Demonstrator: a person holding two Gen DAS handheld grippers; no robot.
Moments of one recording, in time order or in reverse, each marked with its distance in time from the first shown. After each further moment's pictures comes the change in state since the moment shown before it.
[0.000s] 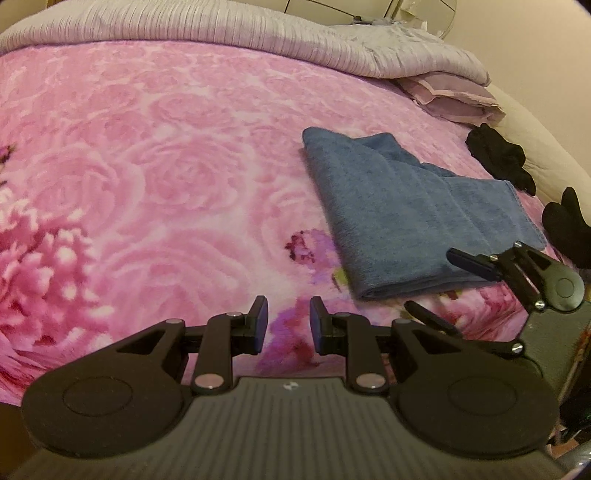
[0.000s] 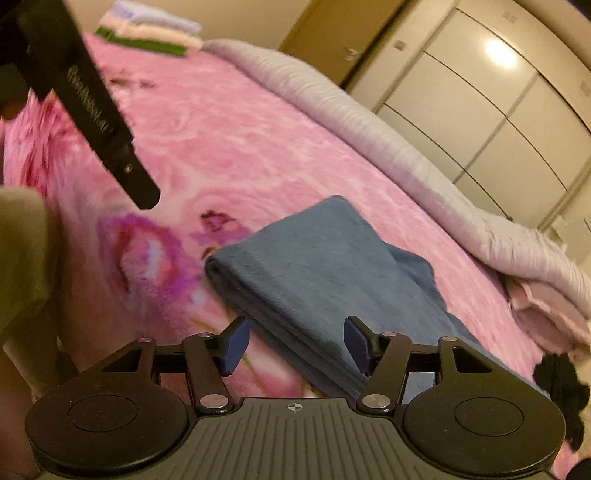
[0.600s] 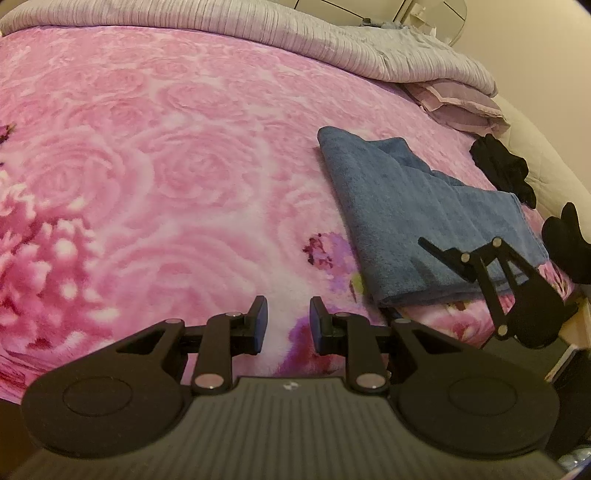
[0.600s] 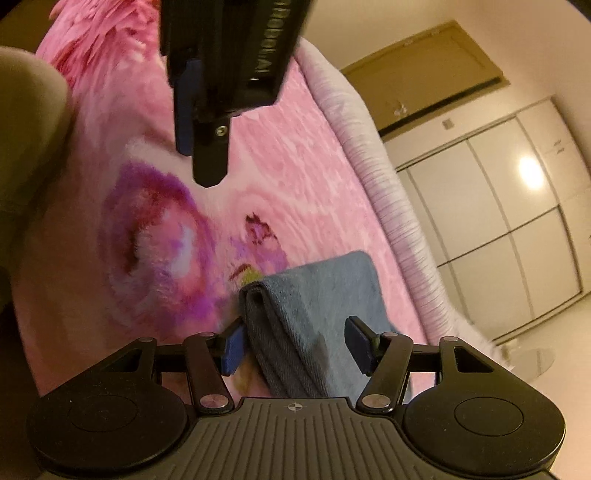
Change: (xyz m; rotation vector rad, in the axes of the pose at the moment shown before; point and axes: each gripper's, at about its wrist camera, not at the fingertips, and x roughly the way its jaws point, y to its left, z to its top) left arm 0.009 0.016 0.004 -0.050 -0.004 -0.025; right arm 0.064 0.055 0.004 -0.403 -0.059 -0.151
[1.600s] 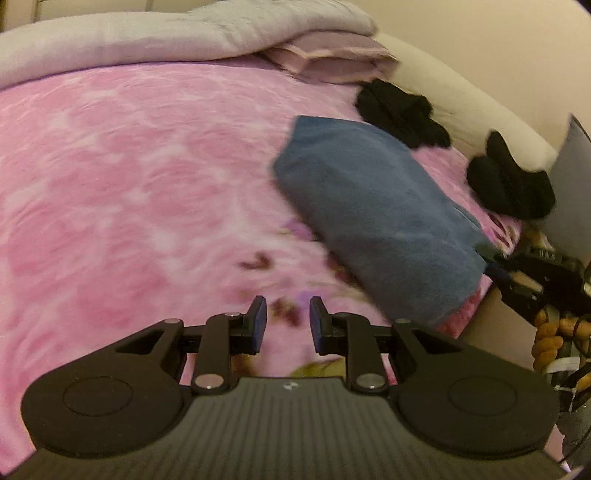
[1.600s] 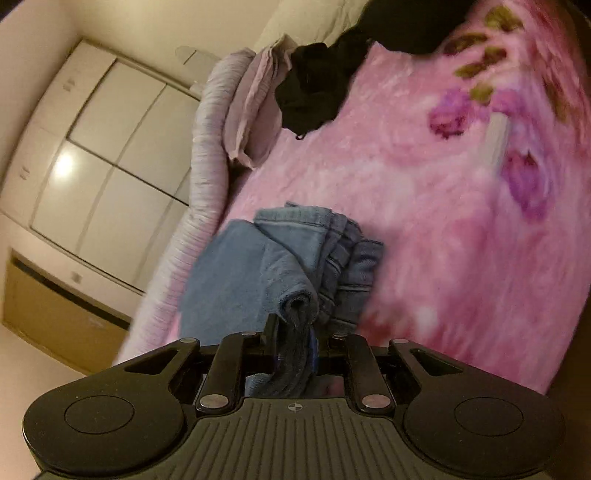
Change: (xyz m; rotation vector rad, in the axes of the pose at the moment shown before) left arm 0.110 -0.181 0.067 0.353 0.073 -0.255; right arm -0.056 -0.235 -0.369 2.228 -0.057 -0.100
